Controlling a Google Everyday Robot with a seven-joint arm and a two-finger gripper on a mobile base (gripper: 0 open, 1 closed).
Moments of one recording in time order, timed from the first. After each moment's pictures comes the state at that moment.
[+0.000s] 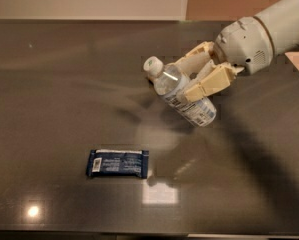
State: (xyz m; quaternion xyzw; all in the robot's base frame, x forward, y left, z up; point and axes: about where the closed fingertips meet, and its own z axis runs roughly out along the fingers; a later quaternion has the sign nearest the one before) arm 0.468 -0.067 0.973 -0.65 0.57 0.37 0.34
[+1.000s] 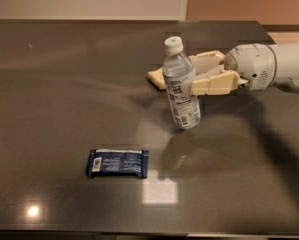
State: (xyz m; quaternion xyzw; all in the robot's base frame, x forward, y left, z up) arm 0.486 -0.082 0.975 -0.52 0.52 0.51 0.46
